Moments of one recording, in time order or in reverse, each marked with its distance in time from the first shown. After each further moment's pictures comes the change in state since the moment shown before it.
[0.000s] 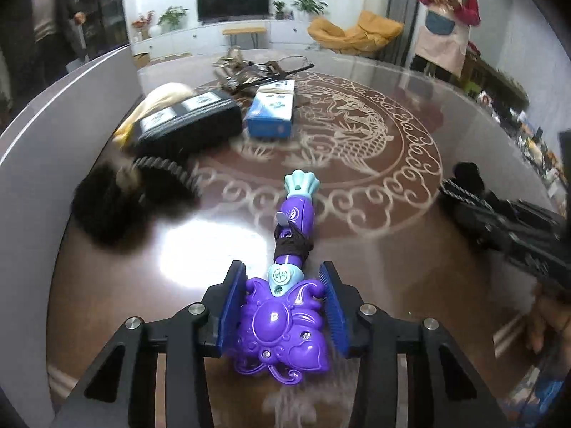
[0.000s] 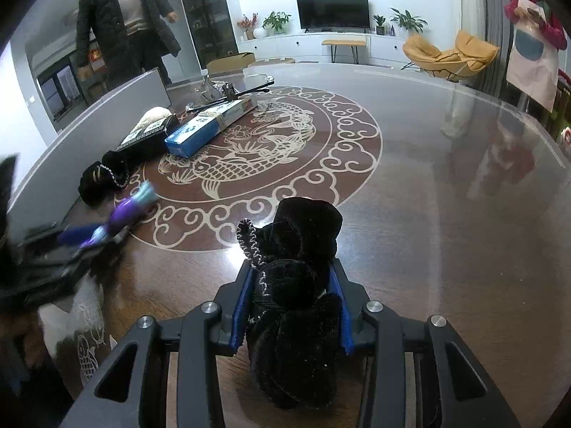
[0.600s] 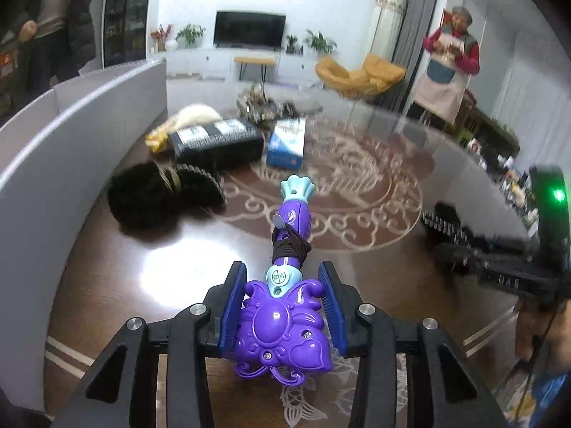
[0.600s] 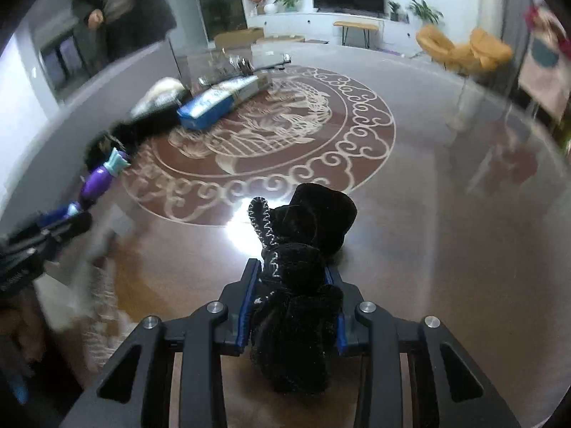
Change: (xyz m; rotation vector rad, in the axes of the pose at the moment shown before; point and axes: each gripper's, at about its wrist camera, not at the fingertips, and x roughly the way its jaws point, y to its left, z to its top) left arm -0.039 0.031 -0.008 -0.110 -0.158 -0.078; right arm -0.011 0.012 -0.002 -0.023 0.096 0.021
